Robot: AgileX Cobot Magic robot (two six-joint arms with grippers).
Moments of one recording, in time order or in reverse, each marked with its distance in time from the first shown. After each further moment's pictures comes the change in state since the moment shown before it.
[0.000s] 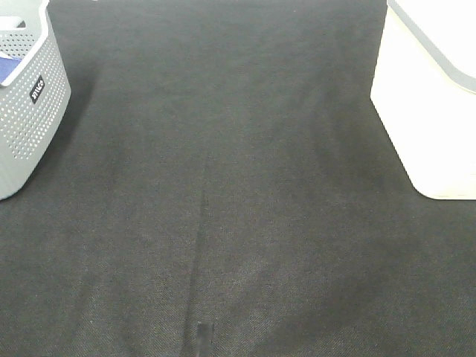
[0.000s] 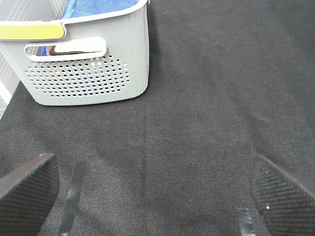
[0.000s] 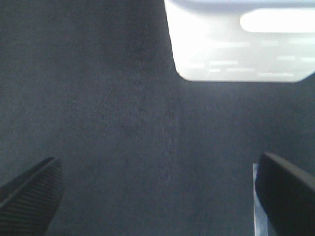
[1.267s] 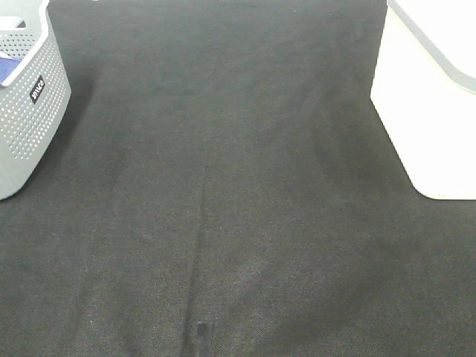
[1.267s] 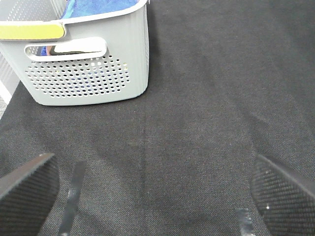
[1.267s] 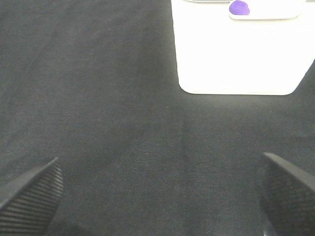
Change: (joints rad) left arm 0.000 0.000 0.000 0.000 0.000 0.000; right arm 0.000 -0.771 0.308 0.018 0.095 -0.016
